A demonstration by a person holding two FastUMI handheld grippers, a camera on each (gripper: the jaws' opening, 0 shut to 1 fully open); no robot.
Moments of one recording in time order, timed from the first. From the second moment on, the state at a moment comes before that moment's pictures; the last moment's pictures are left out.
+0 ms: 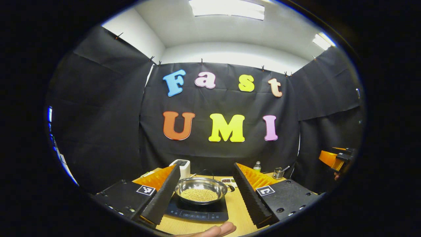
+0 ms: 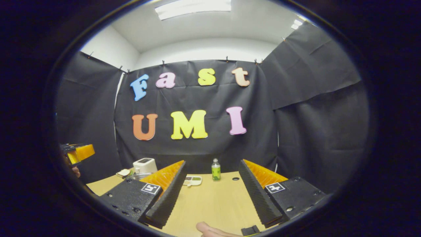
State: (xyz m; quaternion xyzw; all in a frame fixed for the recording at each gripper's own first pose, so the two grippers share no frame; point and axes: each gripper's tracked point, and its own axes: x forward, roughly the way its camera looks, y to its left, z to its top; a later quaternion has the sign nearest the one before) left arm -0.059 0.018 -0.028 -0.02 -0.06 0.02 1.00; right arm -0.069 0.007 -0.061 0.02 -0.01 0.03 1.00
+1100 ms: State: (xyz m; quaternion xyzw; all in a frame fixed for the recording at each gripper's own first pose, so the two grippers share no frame) left arm -0.065 -0.007 -0.050 0.01 -0.02 0.01 1.00; right arm -0.096 0.003 -0.047 0.03 -0.04 0.06 1.00
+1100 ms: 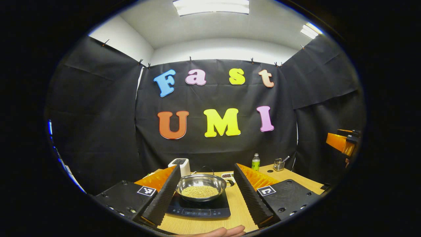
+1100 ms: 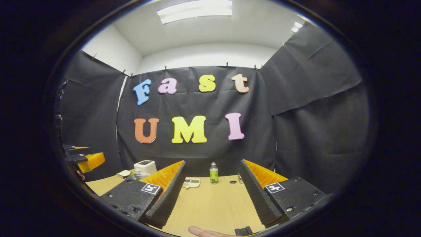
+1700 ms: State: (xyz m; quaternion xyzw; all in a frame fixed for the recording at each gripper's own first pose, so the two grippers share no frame) left arm -0.067 0.000 -0.050 -0.01 -0.02 0.01 1.00; right arm -0.092 -0.005 -0.057 0.05 -0.03 0.06 1.00
